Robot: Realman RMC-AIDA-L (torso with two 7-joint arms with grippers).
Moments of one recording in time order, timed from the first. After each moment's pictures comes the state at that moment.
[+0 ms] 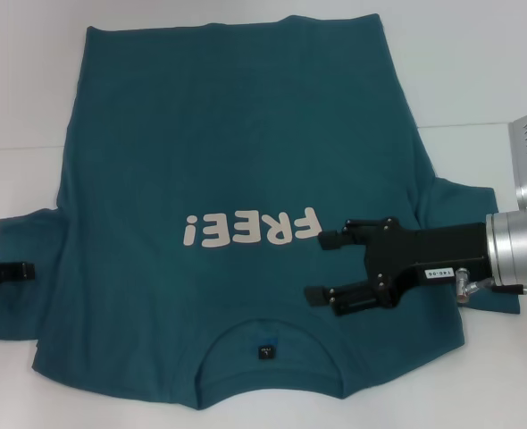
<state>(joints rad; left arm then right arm) -0.57 -1.93 -2.39 -0.61 -0.83 1.02 -2.29 0.62 2.09 -0.77 -0.74 -2.08 -1.53 1.42</state>
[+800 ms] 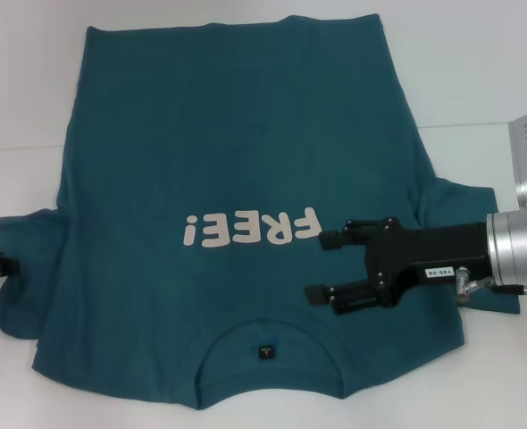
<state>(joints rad) -0.58 -1.95 -2.37 -0.65 -0.81 1.00 -2.26 0.62 2.09 -0.77 -0.74 -2.08 -1.53 1.44</state>
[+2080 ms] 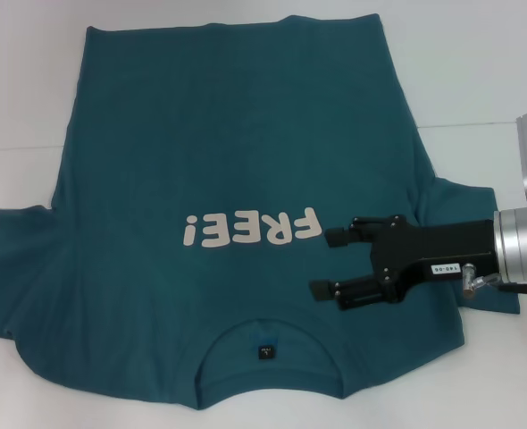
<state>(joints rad) -0.51 -1.93 -2.42 -0.87 -0.71 1.08 -2.35 0.61 2.09 -0.77 -0.77 -2.08 -1.53 1.48</state>
